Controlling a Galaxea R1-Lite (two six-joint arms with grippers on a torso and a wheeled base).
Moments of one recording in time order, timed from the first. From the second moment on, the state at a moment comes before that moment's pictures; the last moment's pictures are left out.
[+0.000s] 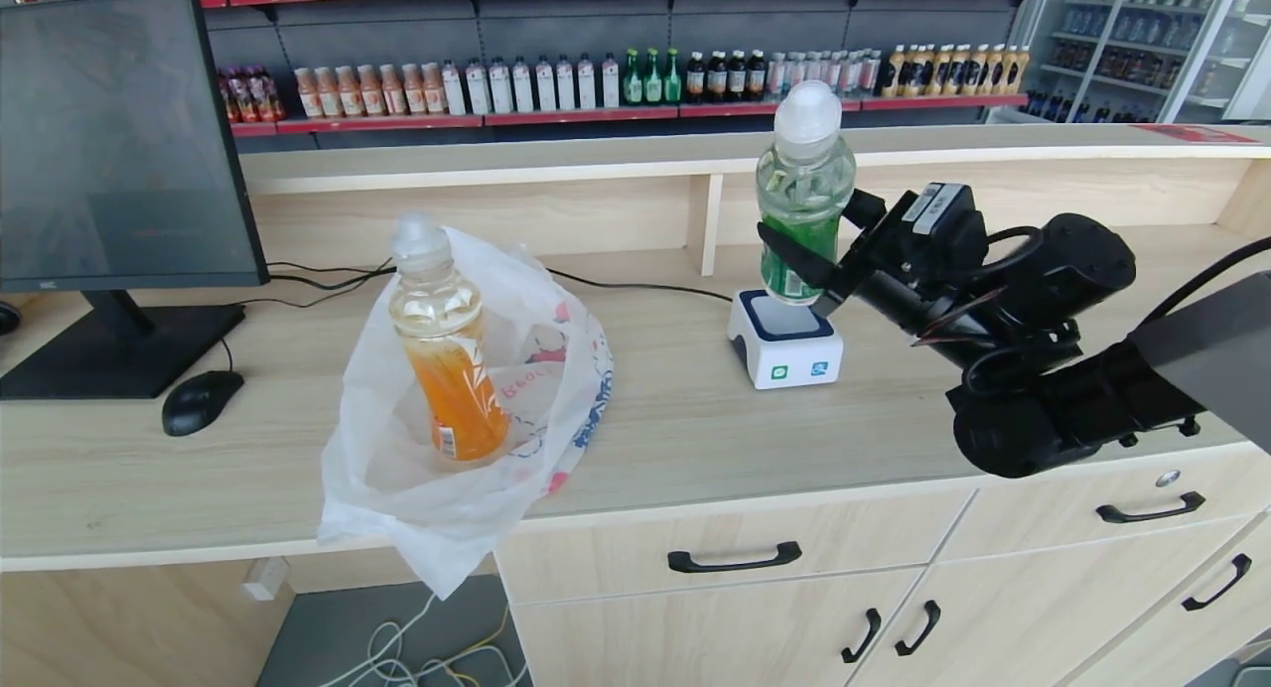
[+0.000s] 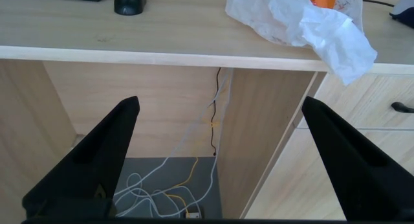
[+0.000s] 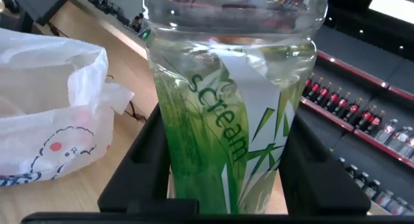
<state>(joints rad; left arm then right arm) 0.00 0.00 0.00 -0.01 0.00 -0.02 0.27 2.13 -1.16 -1.57 0.64 -0.43</state>
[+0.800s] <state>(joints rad) 0.00 0.00 0.00 -0.01 0.00 -0.02 0.22 2.27 -1.35 -1.57 0.80 -0.57</state>
